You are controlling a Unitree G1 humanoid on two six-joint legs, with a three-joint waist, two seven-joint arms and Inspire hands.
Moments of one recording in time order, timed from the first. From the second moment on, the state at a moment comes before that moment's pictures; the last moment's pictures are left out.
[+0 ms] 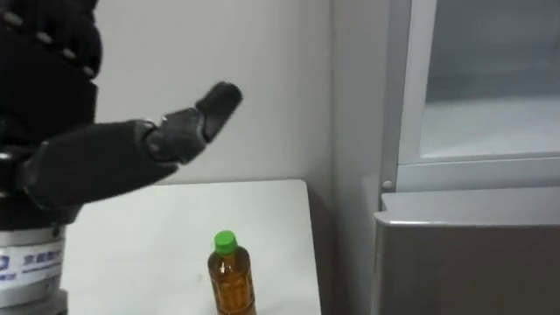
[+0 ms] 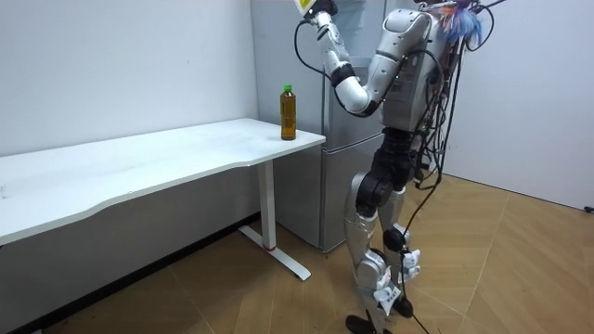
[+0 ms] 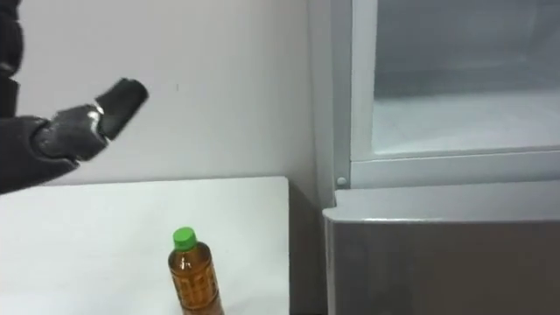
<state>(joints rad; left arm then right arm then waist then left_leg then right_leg) -0.16 0.23 0.19 -0.64 -0.27 -0.13 0.17 0.07 -0.25 0.05 1.31 0.34 -0.07 0.09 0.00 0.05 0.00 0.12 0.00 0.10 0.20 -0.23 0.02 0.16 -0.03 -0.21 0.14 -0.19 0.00</state>
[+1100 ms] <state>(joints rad) 0.34 0.21 0.35 0.28 -0.38 -0.08 0.43 0.20 -0.26 -0.04 1.12 0.27 0.01 0.08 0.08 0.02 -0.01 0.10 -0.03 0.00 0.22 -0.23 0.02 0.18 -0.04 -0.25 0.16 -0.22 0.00</state>
